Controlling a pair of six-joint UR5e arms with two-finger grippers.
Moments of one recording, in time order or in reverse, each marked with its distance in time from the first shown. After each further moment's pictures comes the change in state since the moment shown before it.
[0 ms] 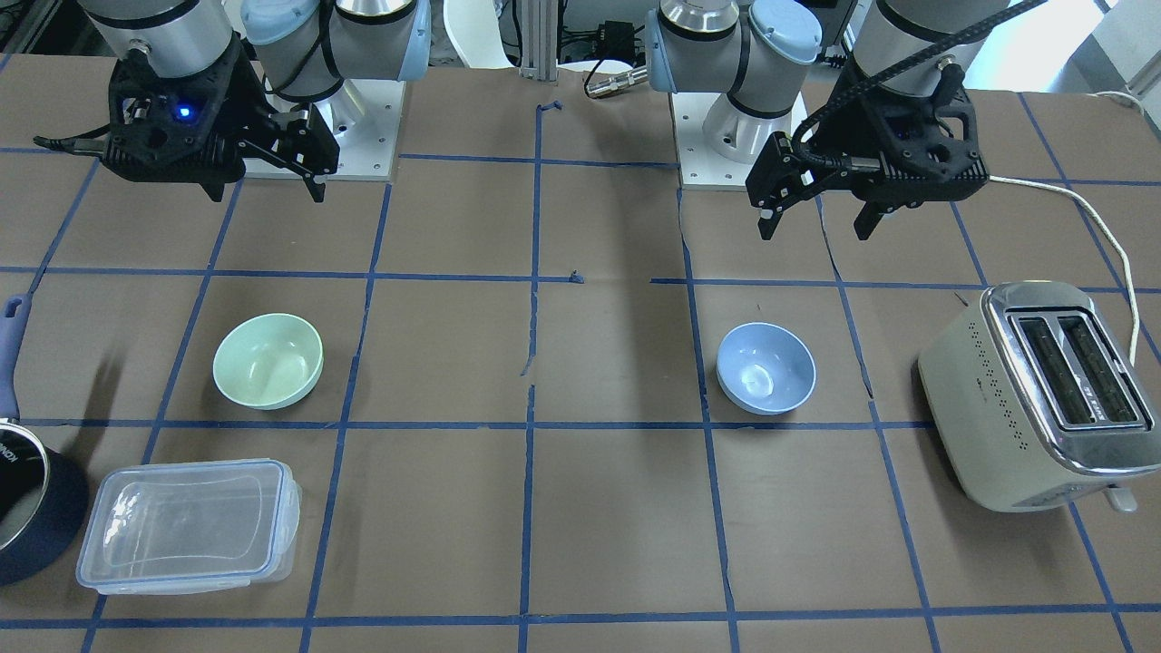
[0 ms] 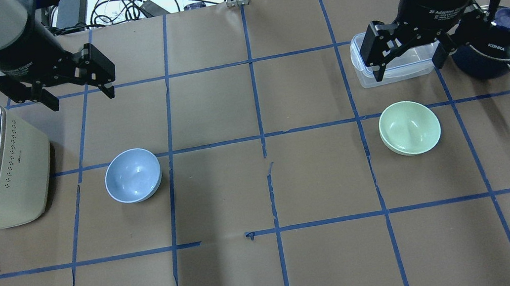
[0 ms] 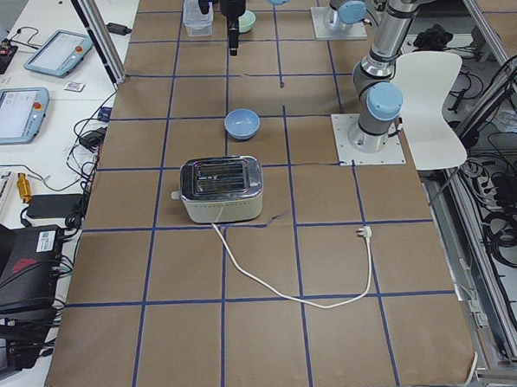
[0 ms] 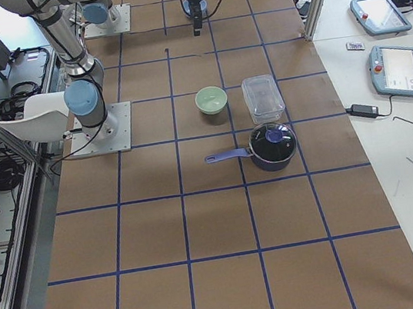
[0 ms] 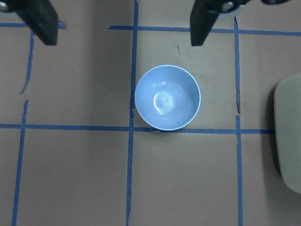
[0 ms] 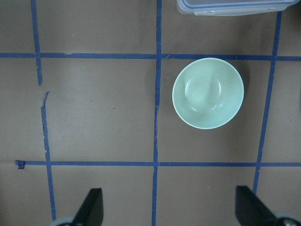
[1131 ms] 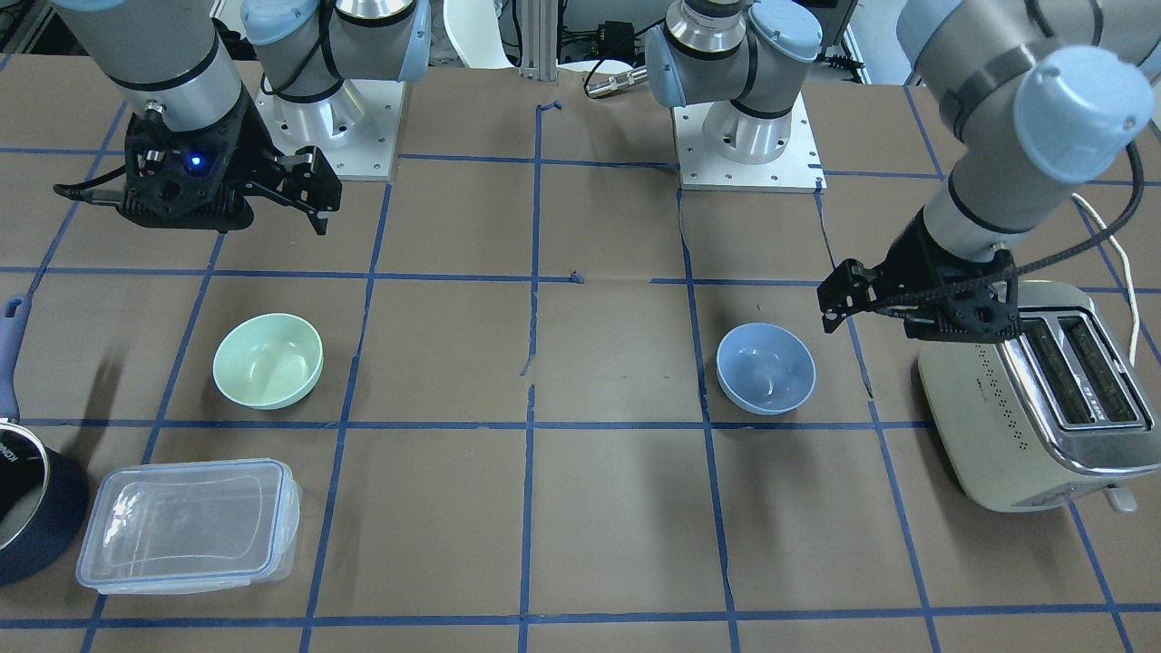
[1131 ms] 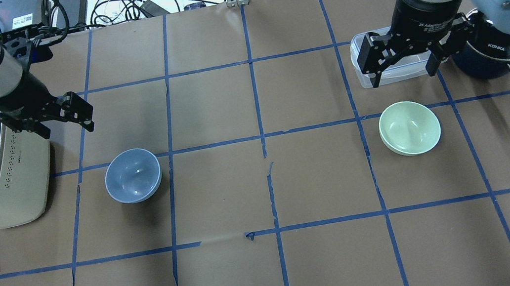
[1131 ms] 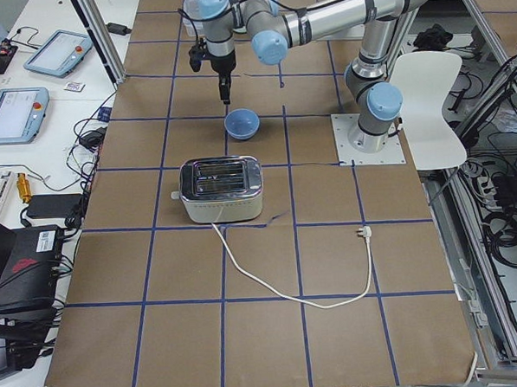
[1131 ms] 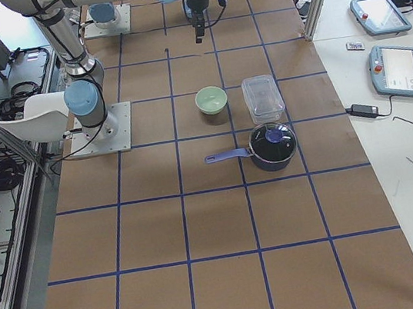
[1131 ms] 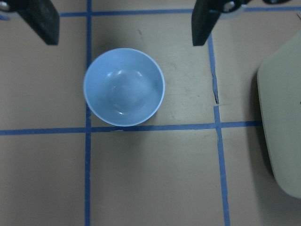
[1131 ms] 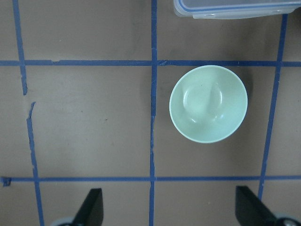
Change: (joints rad) left arm 0.216 -0.124 -0.254 0.323 0.000 0.294; right arm -0.007 0.047 0.078 -0.127 -0.011 0.001
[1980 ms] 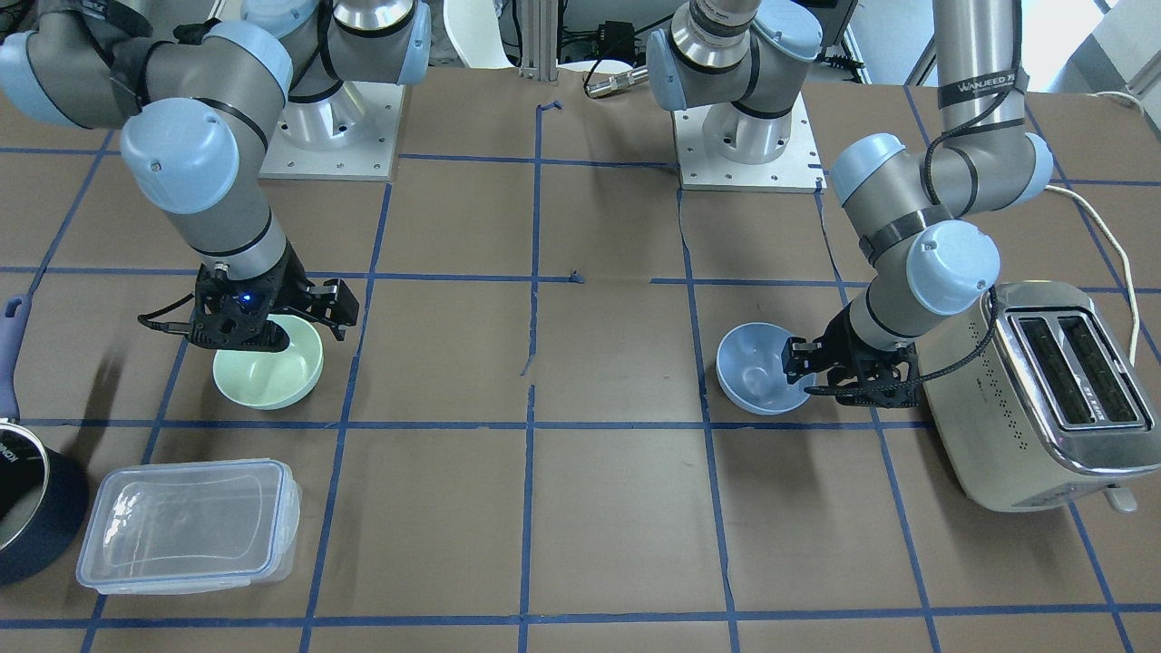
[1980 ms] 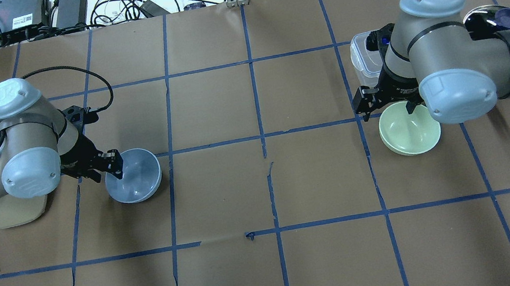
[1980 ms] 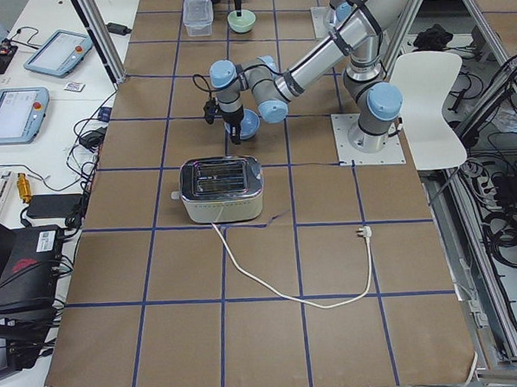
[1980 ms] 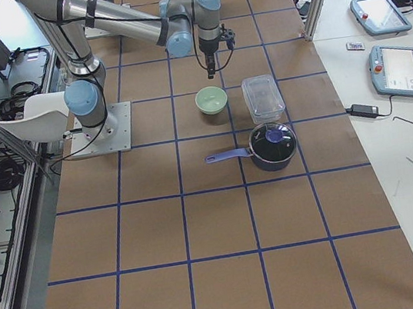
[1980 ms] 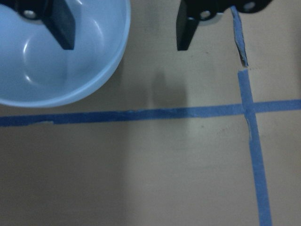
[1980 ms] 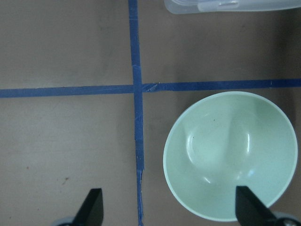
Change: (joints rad) left arm 0.034 -0.164 -0.241 0.313 0.000 0.027; right arm -0.048 0.111 0.348 -0.529 0.001 -0.008
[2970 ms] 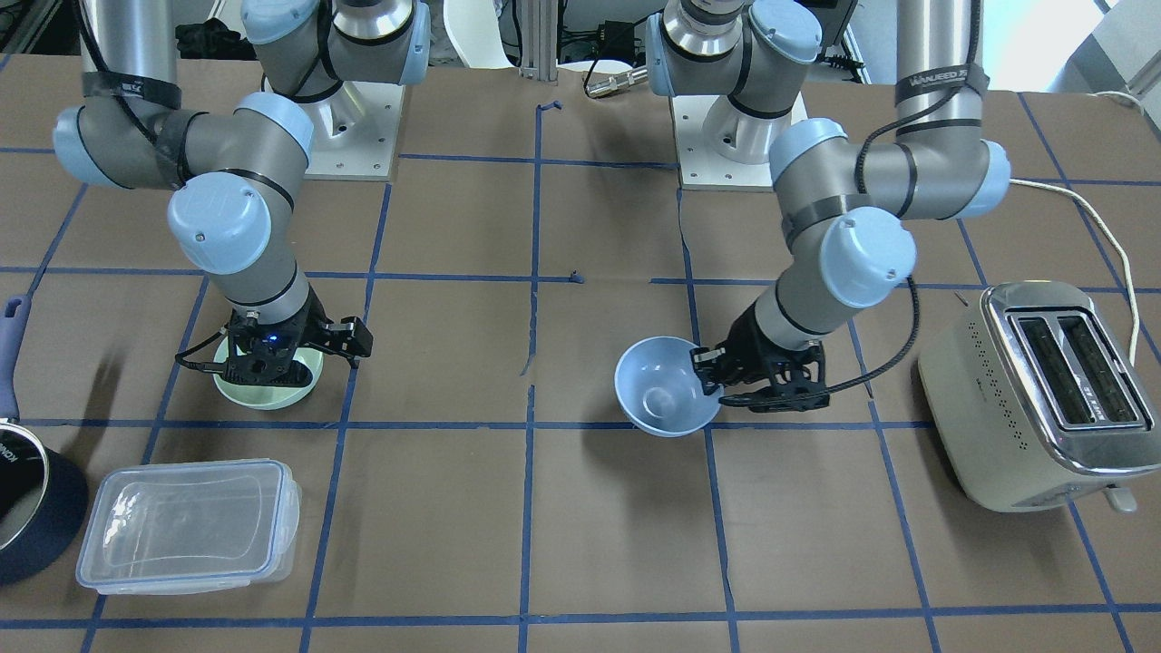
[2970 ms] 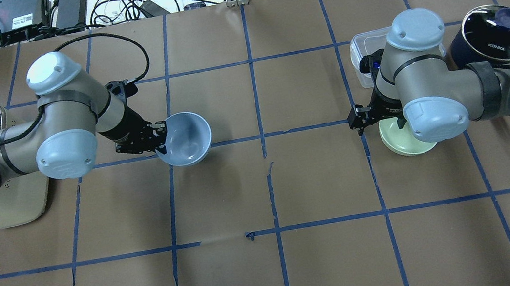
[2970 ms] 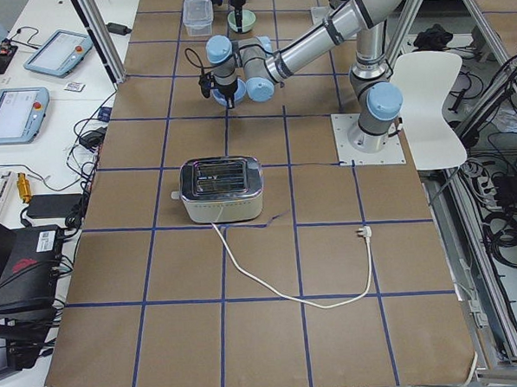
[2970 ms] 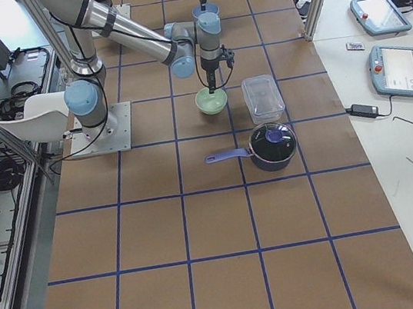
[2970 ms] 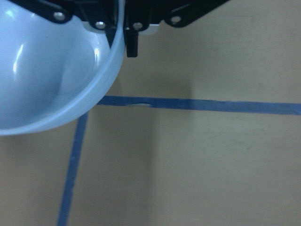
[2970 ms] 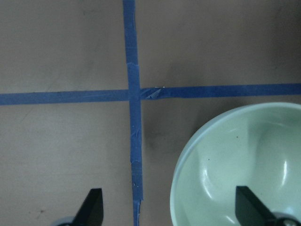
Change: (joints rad) left arm -0.251 0.003 0.093 -0.036 -0.213 -0.424; right arm 0.000 0.110 0.056 -0.126 -0.002 0.001
